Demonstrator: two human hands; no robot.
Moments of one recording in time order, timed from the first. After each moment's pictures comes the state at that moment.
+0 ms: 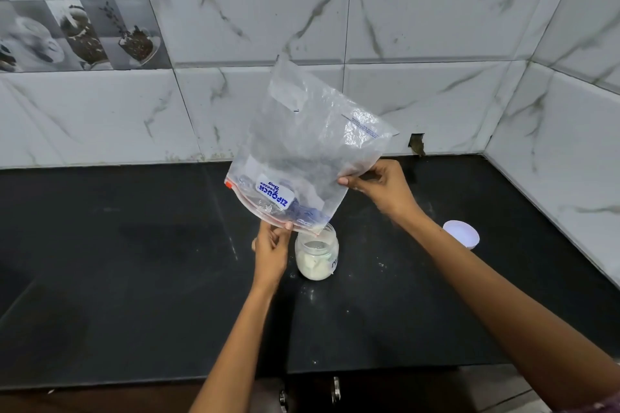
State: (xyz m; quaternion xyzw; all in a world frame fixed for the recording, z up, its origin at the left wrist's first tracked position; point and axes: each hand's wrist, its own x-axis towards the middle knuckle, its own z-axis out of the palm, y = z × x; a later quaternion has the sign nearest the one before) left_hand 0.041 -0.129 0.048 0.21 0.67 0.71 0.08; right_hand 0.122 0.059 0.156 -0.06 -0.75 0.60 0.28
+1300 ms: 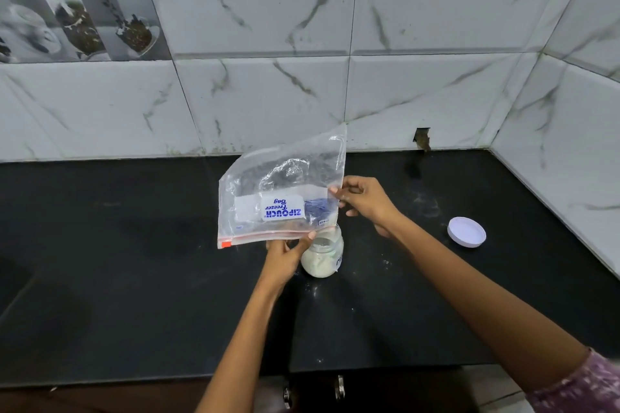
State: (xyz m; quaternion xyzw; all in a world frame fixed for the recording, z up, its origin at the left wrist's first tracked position) left_hand 0.044 -0.128 0.039 0.20 0.66 0.70 0.19; right_hand 0.094 0.053 0.119 -0.20 -0.76 0.61 0.14
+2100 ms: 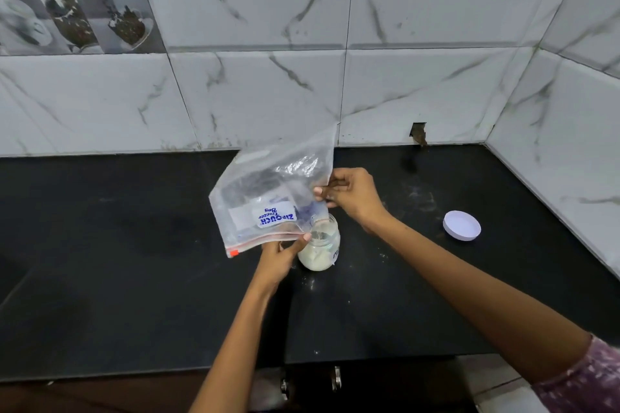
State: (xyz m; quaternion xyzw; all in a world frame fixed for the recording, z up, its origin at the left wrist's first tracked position) left_hand 0.043 -0.133 0.024 0.21 0.62 0.73 0.22; right_hand 0.095 0.026 0.129 -0.14 -0.77 0.59 0.20
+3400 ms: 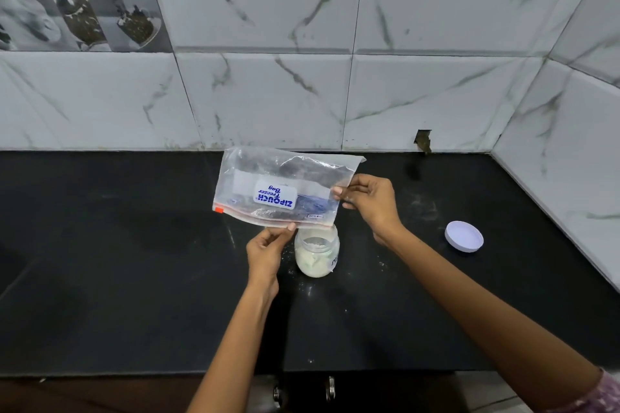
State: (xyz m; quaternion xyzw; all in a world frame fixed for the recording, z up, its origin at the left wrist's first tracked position) left_hand 0.045 -0.127 0.045 0.03 0.58 0.80 0.16; right_hand 0.104 0.047 0.117 -0.20 -0.71 0.63 0.26
